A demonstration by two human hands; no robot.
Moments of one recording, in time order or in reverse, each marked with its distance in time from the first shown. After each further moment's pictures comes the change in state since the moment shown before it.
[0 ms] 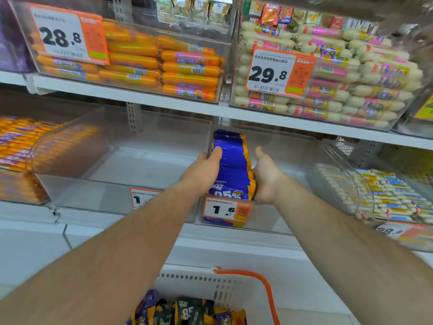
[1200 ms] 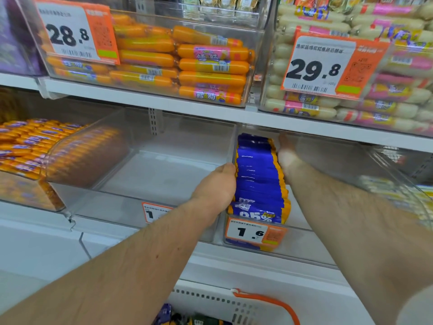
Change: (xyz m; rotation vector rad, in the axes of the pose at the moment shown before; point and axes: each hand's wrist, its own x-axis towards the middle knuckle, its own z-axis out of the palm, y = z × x) left_hand 0.018 -0.009 -0.002 -0.109 0.013 -0.074; right_hand 0.090 -0.057 -0.013 -0.279 0.288 -0.342
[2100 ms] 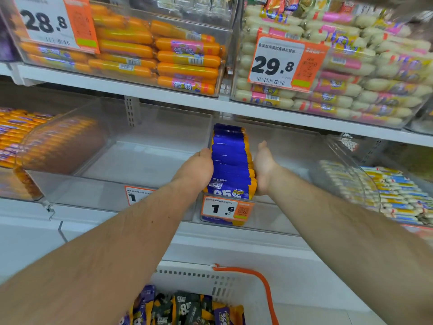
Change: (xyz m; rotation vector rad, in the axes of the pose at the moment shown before) left_hand -0.008 0.006 0.002 0.125 0.028 0.019; right_hand -0.073 0.020 0.000 0.224 -0.220 0.349
